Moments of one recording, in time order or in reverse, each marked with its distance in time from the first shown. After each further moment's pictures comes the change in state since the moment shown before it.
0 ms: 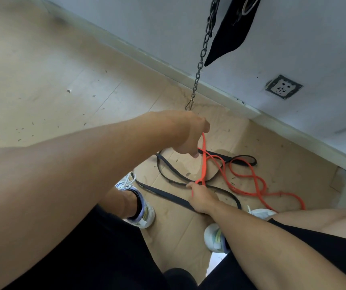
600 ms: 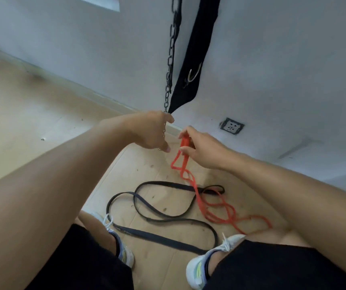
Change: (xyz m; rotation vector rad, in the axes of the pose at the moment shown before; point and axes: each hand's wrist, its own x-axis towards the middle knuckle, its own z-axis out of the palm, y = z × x) left_hand -0.025 -0.012 -0.080 -0.268 0.222 -0.022; right_hand -0.117 -0.050 -0.263 0.010 0.505 -0.436
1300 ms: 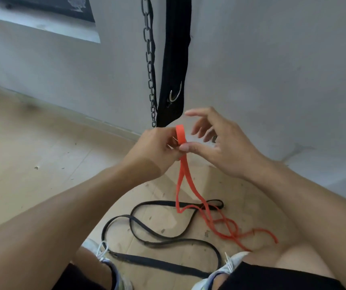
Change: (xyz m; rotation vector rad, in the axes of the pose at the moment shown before) left_hand 0.002 0.044 0.027 -0.440 0.439 0.246; right_hand -0.053 -0.007 -0.078 0.121 0.391 -0.243
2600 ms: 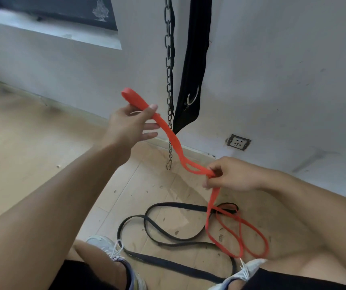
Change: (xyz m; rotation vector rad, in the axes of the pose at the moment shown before) left_hand 0.014 -0.032 -0.067 -0.692 0.409 -0.372; right_hand -0.002 0.037 0.038 0.006 -0.611 0.293
